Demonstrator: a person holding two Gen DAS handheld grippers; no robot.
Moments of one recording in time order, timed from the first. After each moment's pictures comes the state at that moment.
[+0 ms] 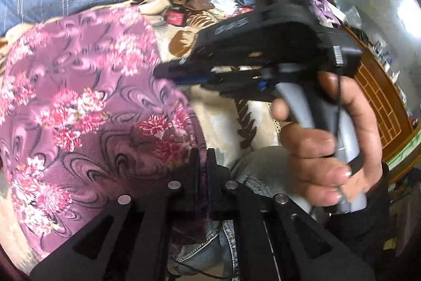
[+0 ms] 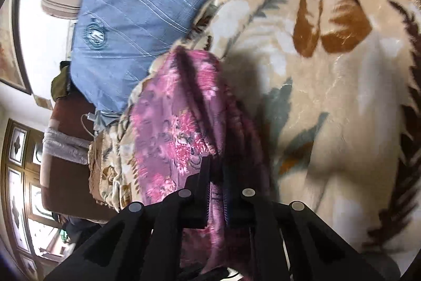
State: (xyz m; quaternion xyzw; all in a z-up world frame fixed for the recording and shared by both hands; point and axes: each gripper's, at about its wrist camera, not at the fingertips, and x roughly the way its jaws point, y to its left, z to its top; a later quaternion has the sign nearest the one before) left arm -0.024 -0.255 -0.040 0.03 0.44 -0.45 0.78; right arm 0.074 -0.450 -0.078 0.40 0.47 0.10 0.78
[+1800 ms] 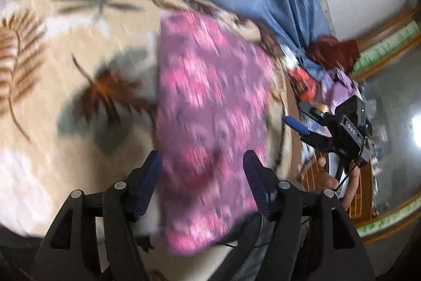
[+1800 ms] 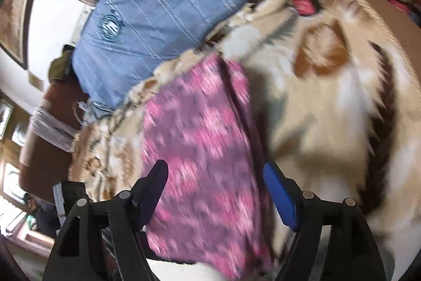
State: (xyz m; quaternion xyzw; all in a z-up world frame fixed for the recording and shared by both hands) left arm 0.081 -0.081 -0.048 -0.19 0.53 -0.34 0.75; right arm 0.043 -0.444 -0.035 0.32 0.44 0.08 0.83
